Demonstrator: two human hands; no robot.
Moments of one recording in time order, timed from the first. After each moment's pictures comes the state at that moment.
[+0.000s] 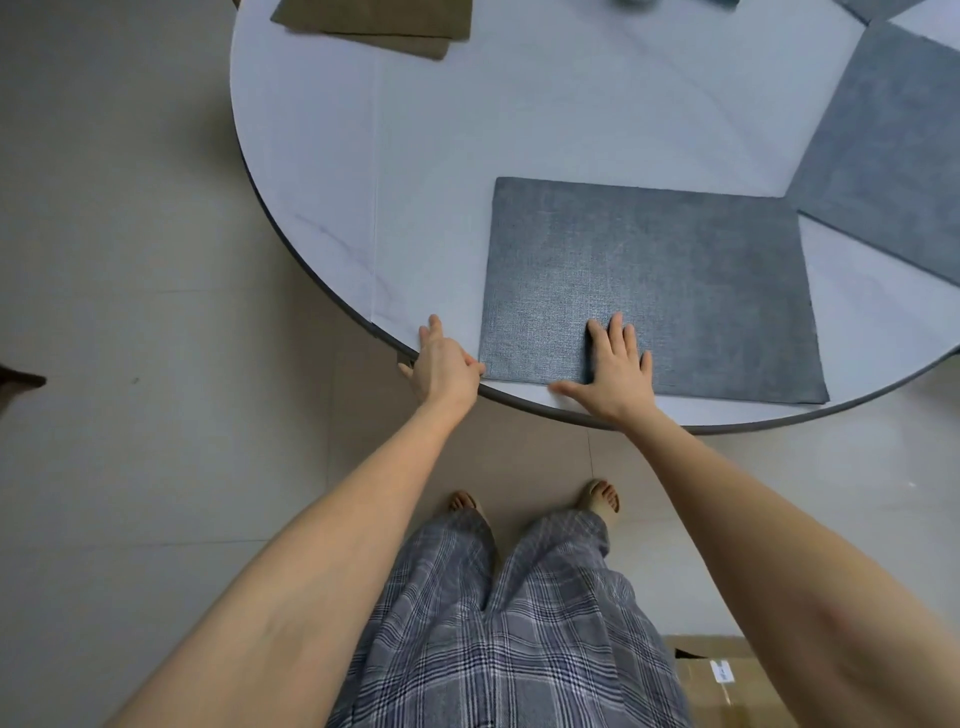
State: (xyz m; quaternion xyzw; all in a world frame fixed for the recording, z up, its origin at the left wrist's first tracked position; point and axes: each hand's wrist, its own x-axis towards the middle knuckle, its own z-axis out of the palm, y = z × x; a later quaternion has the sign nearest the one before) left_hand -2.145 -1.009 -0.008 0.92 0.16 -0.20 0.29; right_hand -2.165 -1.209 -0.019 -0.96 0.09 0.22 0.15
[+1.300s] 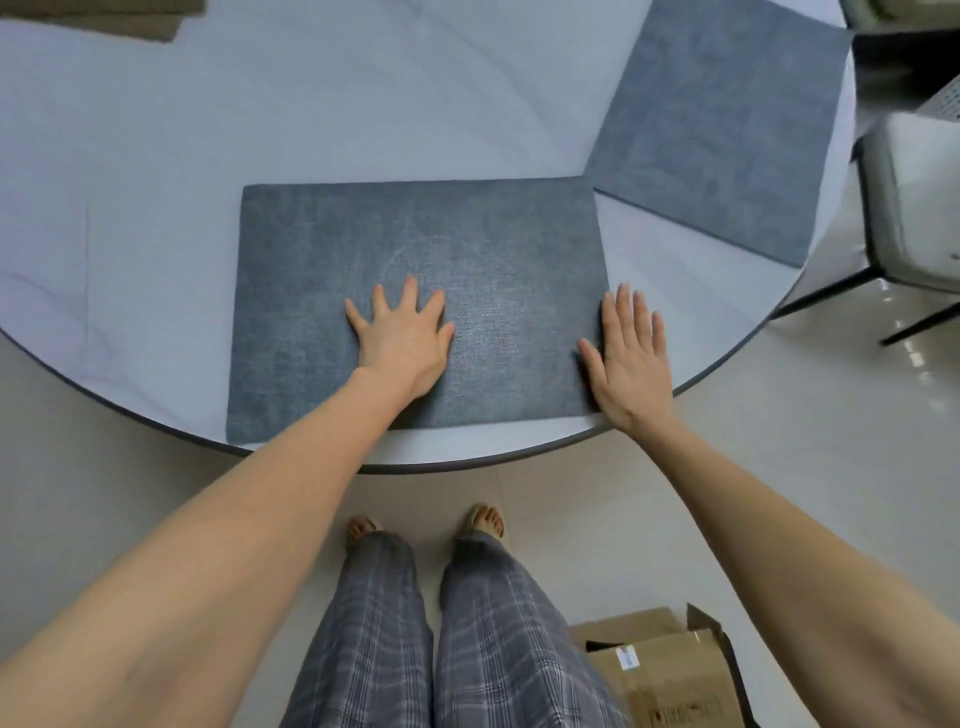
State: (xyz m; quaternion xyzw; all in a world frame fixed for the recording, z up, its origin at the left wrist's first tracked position) left_hand -2.087 -1.228 -0.013 0.97 -0.12 -0.22 0.01; right_hand -2.171 -1.467 -0.039 -0.99 0.11 0.08 0.10
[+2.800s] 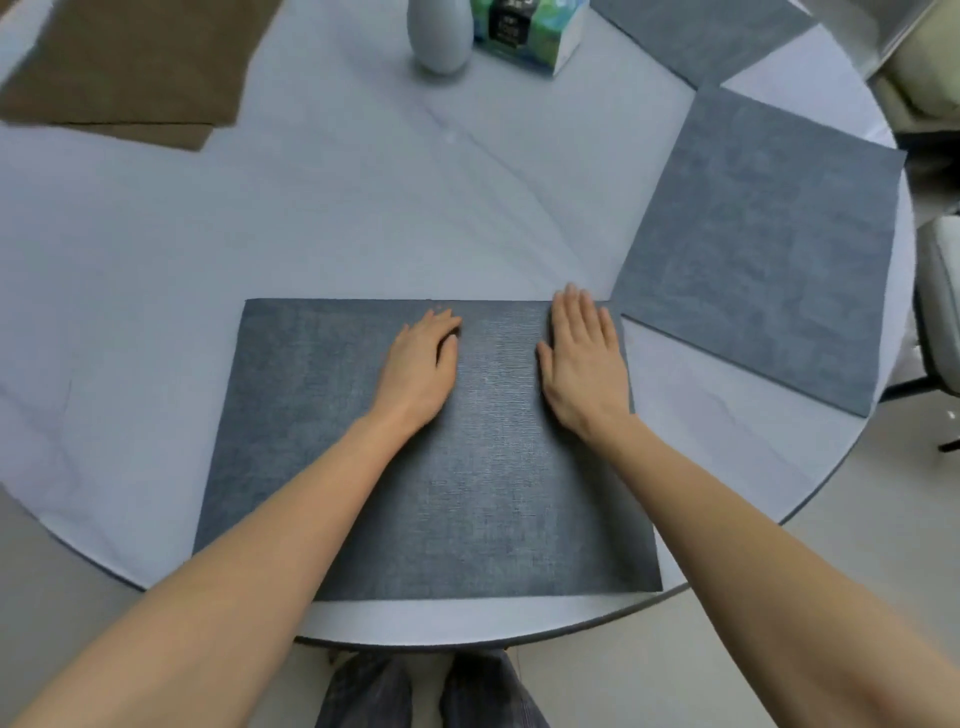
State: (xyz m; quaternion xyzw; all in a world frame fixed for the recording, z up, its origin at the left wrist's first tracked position) left_hand -1.971 -1.256 -0.032 0.93 -0.08 -0.10 0.35; right_hand -1.996 -1.439 -0.047 -0.99 0.04 0.04 0.09
